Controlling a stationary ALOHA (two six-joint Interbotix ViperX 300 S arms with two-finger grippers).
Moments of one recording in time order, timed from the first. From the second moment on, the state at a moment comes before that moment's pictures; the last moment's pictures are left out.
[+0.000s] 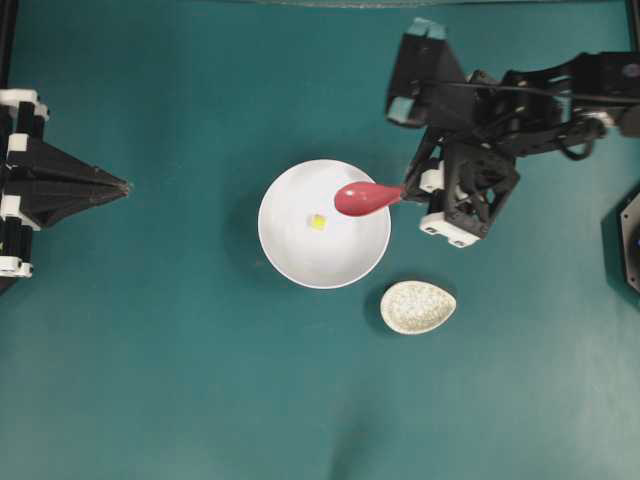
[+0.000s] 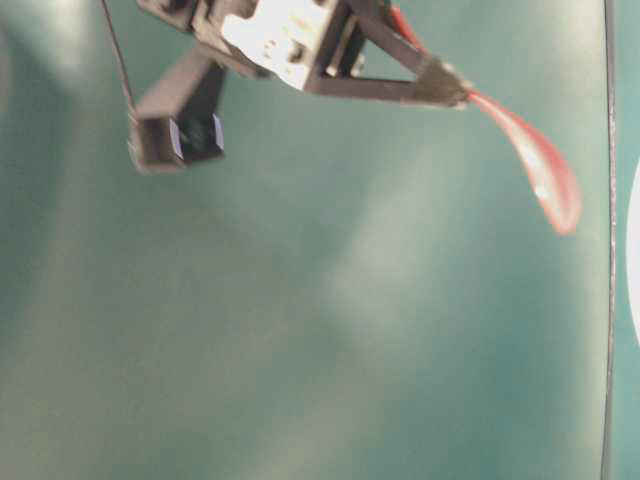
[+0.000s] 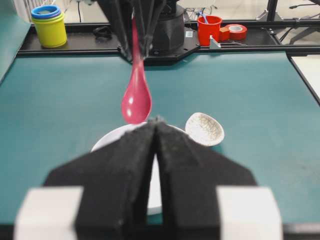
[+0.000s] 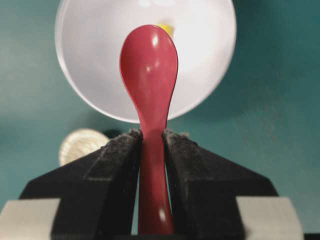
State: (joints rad) left arm 0.00 -0.96 1.18 0.02 -0.17 0.02; right arm -0.15 -0.20 0.41 0.15 0.86 0.12
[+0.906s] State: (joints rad) left arm 0.00 -0.96 1.18 0.02 -0.17 0.02; right arm -0.14 0.00 0.33 0.13 1.01 0.15
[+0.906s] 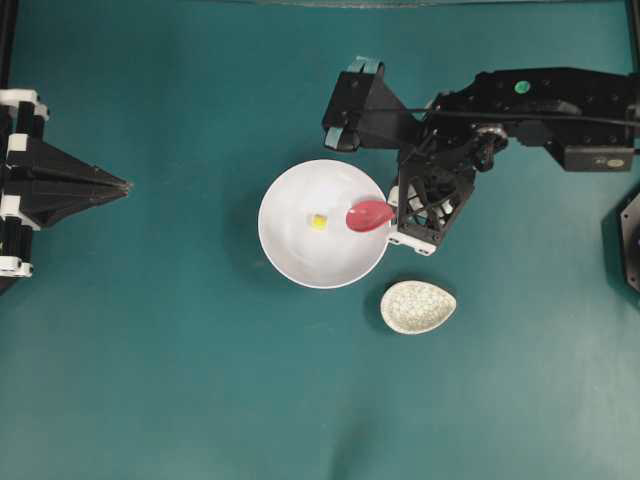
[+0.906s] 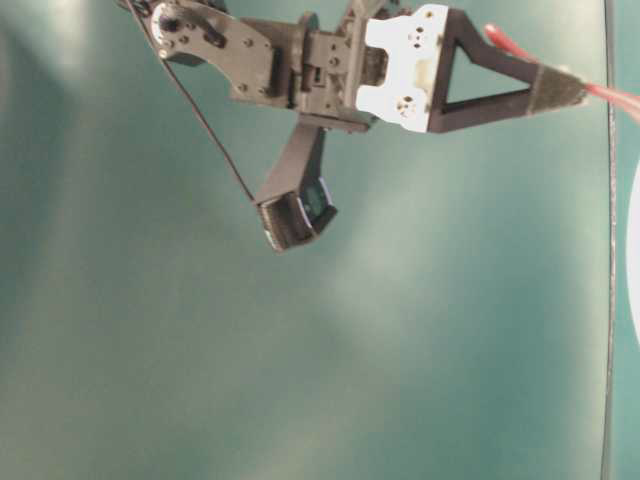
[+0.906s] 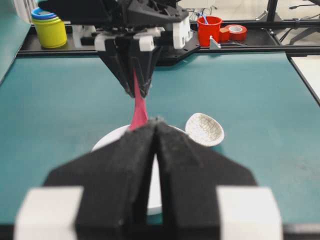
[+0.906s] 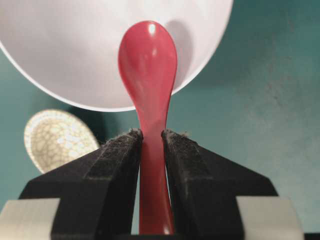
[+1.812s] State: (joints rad) left arm 0.00 -0.96 1.18 0.02 -0.17 0.02; right arm -0.12 0.10 0.30 0.14 0.93 0.15
